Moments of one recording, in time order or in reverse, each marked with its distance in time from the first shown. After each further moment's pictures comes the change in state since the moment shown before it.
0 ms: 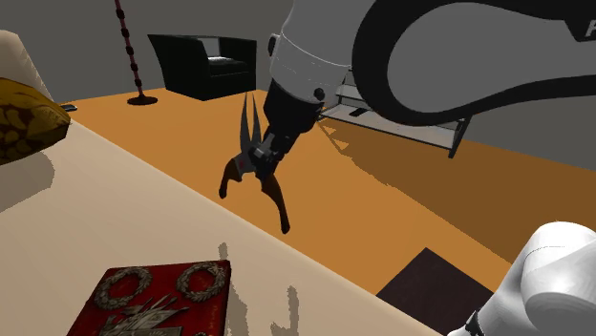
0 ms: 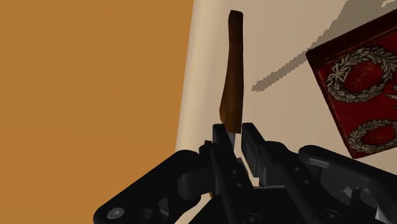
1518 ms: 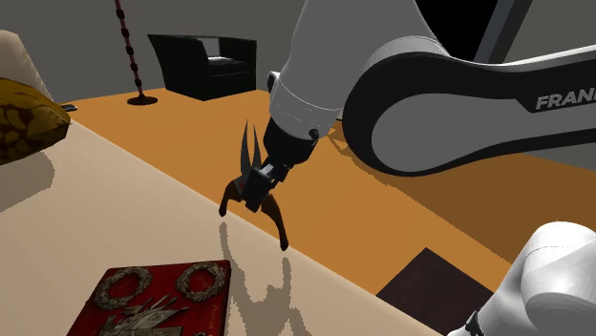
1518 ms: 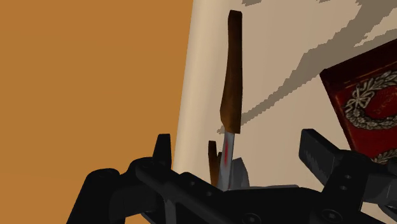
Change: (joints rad) arm 0.003 0.008 0.021 -0.113 0.001 0.120 0.014
